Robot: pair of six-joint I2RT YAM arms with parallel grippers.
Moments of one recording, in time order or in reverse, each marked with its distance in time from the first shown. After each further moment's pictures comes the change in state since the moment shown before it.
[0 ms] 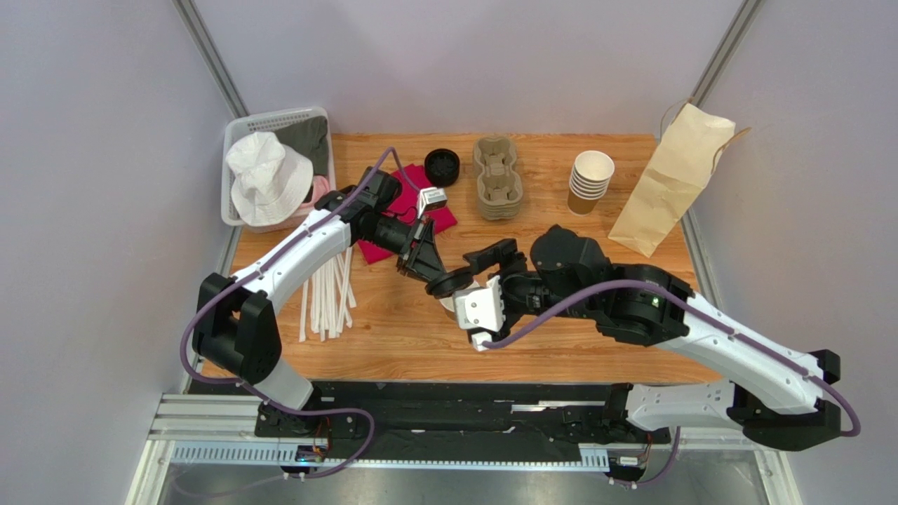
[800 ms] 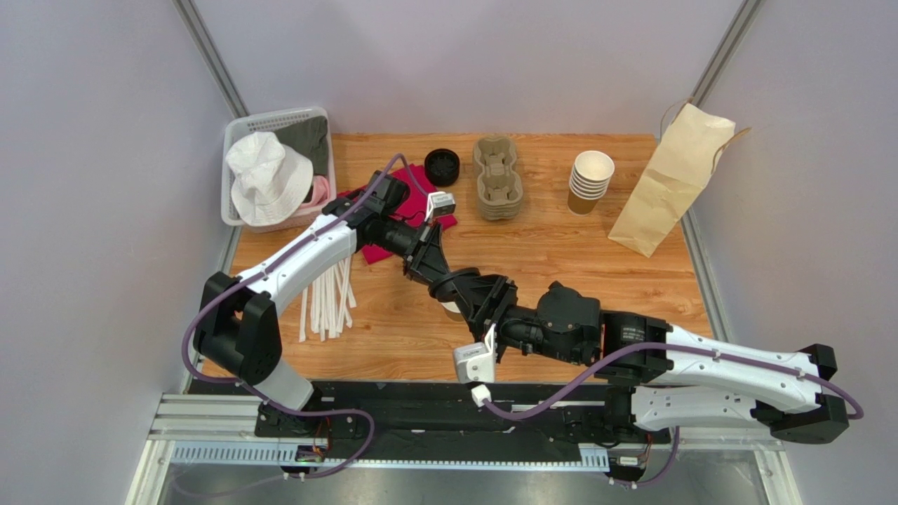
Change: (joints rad) left arm -0.050 0.000 -0.046 0.124 0.111 -0.138; right arm 0.196 -0.200 -0.457 0.509 0.226 -0.255
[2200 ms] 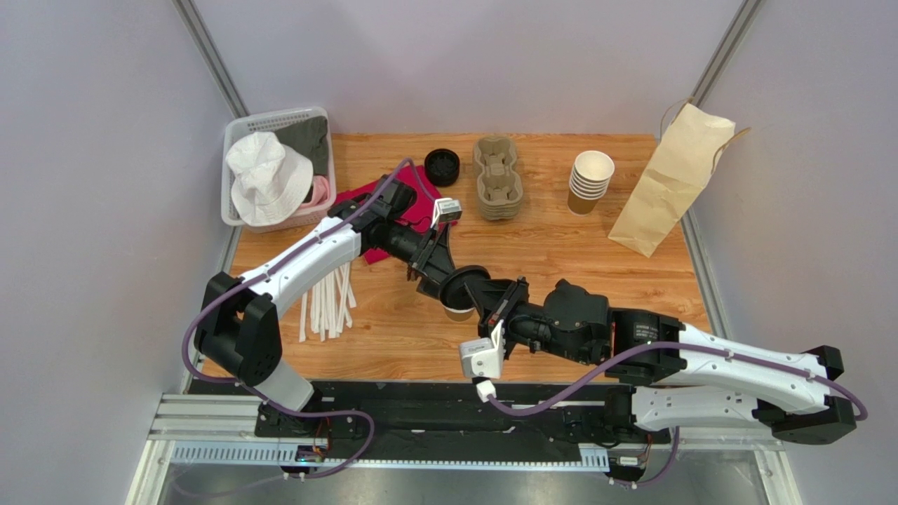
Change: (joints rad) left arm -0.043 0.000 -0.004 -0.016 -0.032 0.026; right arm 0.002 -0.013 0.050 -0.102 0.070 -0.006
